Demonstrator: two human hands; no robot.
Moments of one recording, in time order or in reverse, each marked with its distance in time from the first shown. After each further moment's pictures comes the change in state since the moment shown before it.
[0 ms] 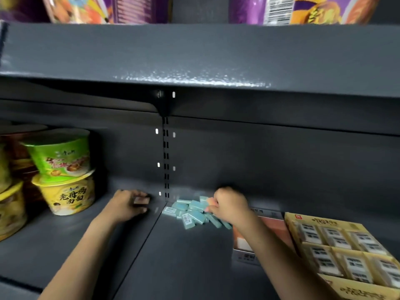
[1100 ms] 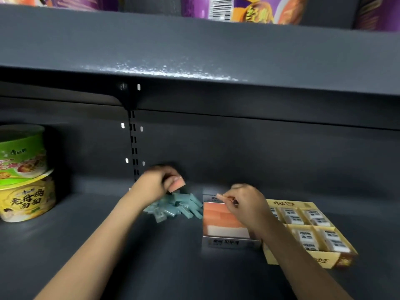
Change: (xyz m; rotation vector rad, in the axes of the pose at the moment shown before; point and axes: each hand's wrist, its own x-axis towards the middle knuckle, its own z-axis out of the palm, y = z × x) left_hand -0.006 0.167 0.013 -0.101 0.106 0.416; right_hand -0.074 0.083 -0.021 0.044 0.279 -0.011
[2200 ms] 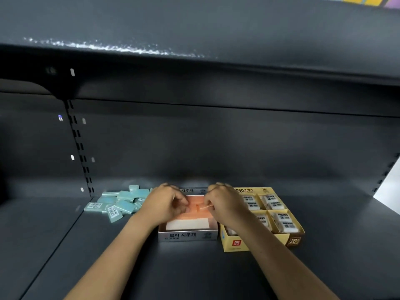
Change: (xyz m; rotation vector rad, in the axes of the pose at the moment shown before) left_hand 0.006 0.061 0.110 -0.032 -0.235 0.156; right_hand -0.026 0.041 -0.005 -0.078 -0.197 0.020
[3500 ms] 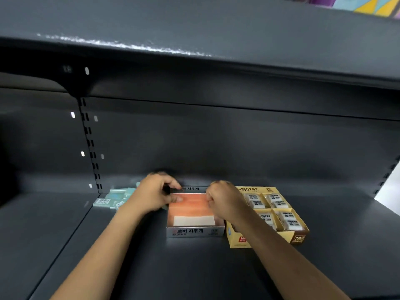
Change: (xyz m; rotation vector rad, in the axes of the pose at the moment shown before) left_hand -0.014 -0.016 -0.042 -0.131 0.017 -0.097; right_hand 0.006 -0.025 -0.014 0.008 -0.061 0.109
